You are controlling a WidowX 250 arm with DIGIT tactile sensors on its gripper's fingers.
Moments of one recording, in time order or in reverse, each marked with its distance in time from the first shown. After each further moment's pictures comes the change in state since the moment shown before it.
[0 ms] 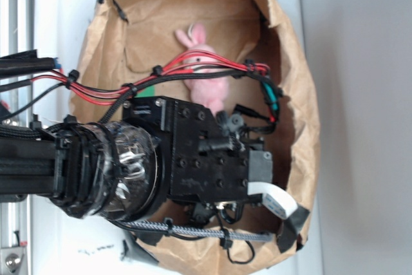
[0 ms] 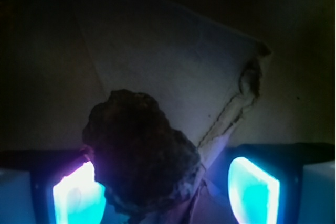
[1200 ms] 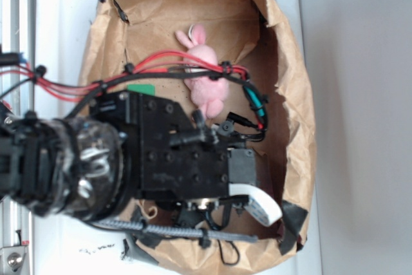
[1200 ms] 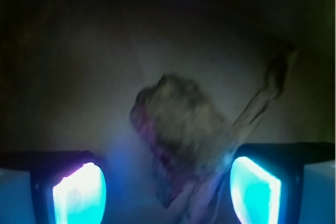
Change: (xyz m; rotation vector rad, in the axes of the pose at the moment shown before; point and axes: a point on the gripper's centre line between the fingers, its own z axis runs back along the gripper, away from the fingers) arm 0.006 -0.007 0.014 -0.032 -0.062 -0.021
